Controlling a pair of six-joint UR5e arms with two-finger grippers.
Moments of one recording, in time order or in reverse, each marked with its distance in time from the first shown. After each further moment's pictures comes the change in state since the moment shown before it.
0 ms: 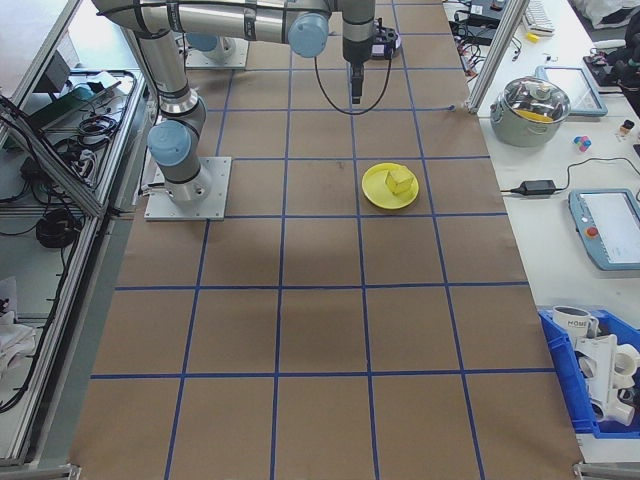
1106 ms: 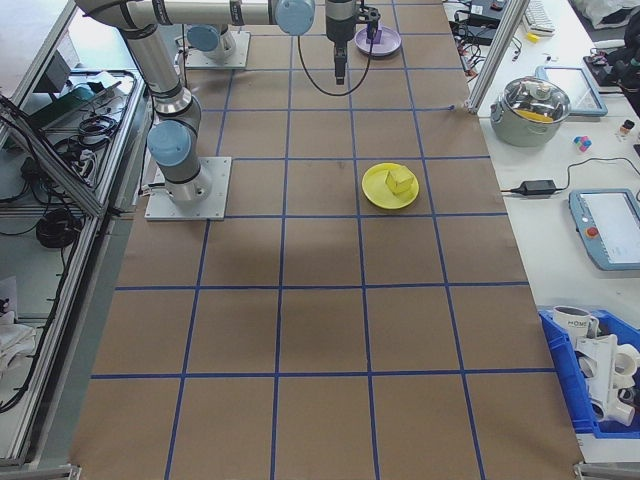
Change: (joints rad) left arm 0.011 -0.098 0.008 0.062 0.001 -0.002; right arm 0.086 -0.060 0.006 0.069 0.012 0.084
